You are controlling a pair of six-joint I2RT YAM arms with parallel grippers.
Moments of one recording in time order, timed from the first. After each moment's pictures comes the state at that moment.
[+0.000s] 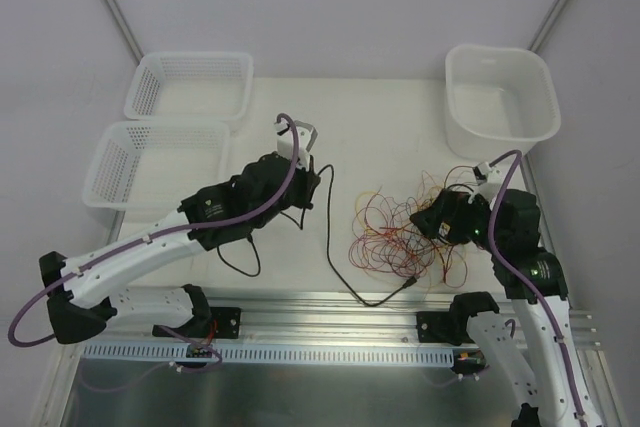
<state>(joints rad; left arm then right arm) -1.10 1.10 1.18 -0.48 -0.47 -0.36 0.15 0.53 0.77 -0.80 -0.34 0.35</state>
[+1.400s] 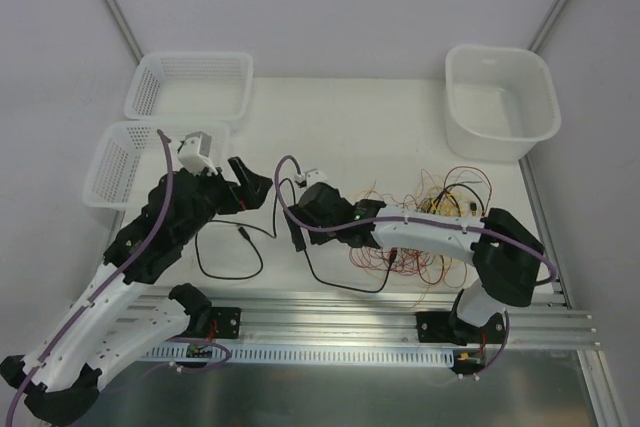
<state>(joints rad) -0.62 0.68 0.87 -0.54 -0.16 -0.64 1.12 1.59 1.07 -0.34 0.20 0.55</state>
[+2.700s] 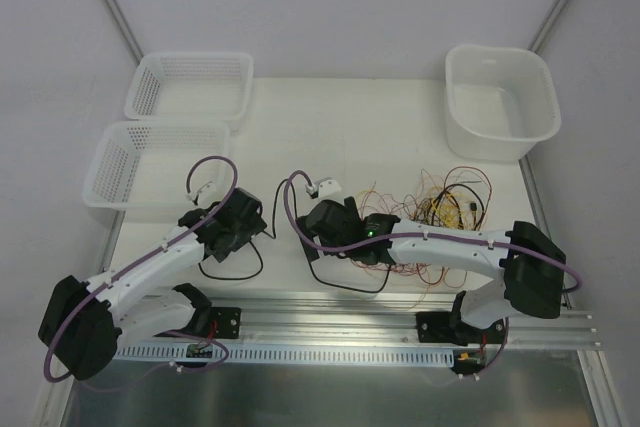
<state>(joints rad) -0.62 1.00 0.60 -0.75 -0.42 -1.22 1.21 1.50 1.02 -0.45 0.41 0.60</state>
